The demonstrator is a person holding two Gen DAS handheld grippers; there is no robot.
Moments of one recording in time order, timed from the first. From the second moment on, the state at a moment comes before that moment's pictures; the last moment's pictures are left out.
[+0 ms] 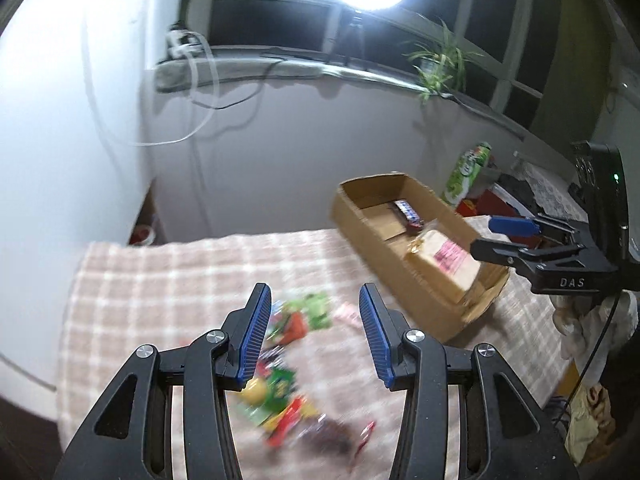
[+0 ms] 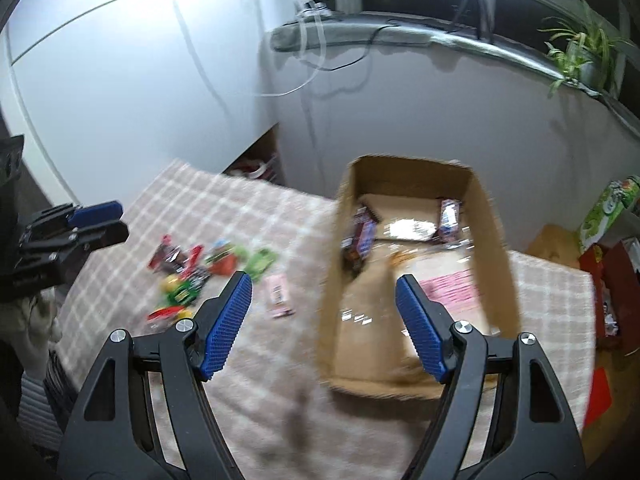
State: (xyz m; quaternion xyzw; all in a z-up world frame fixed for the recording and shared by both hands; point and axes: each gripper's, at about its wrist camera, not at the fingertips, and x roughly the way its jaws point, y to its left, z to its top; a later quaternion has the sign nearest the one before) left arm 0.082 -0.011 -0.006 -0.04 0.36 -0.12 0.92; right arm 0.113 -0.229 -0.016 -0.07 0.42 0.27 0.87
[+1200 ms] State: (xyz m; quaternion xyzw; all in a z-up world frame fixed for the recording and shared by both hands) left arm 0.054 0.053 -0.103 -0.10 0.41 -0.15 0.89; right arm 0.048 -0.099 -0.121 -0.15 0.47 0.36 0.79
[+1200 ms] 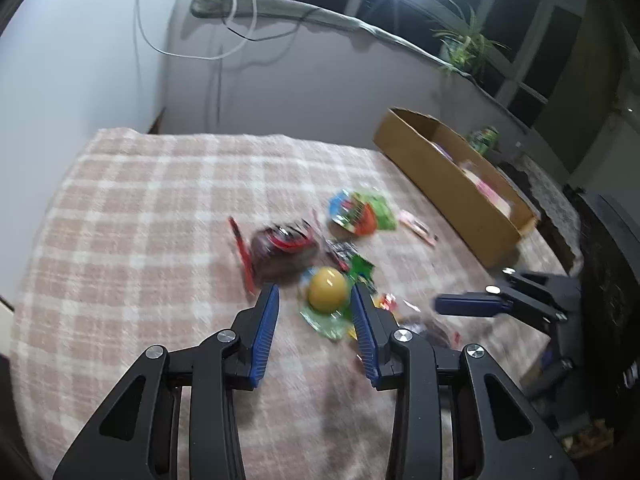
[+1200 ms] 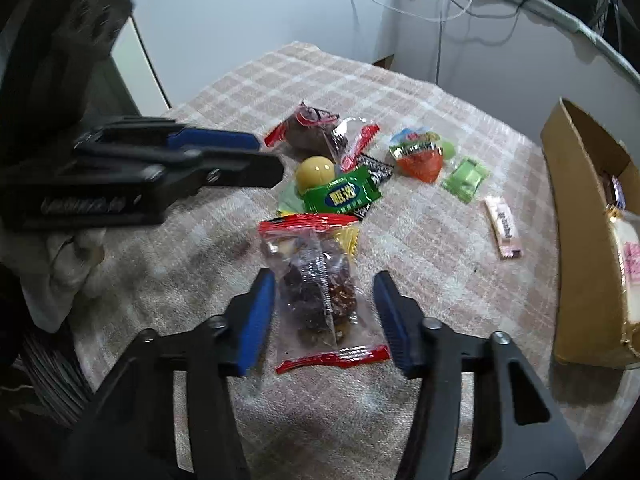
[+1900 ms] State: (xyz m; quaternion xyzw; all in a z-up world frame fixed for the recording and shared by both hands) left arm 0.044 -0.007 -0.122 0.03 0.44 -0.20 0.88; right arm 0.069 -0.154 -0.125 -0.12 0.49 0.32 0.80
